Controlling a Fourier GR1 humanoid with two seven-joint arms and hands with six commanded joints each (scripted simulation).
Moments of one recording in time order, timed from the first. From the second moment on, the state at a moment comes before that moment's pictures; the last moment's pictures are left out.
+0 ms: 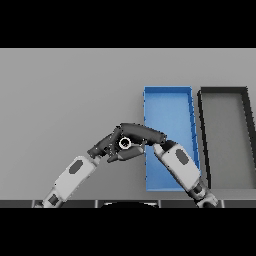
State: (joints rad) left arm -0.35 0.21 -0.57 -1.53 0.16 -0.22 -0.11; right arm -0.56 -0.10 0.39 -1.72 -0.23 0.58 0.27
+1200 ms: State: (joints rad) left arm -0.33 0.24 -0.57 -1.53 0.11 -0.25 0.01; right arm -0.53 0.04 0.29 -1.76 -0.23 0.63 0.40
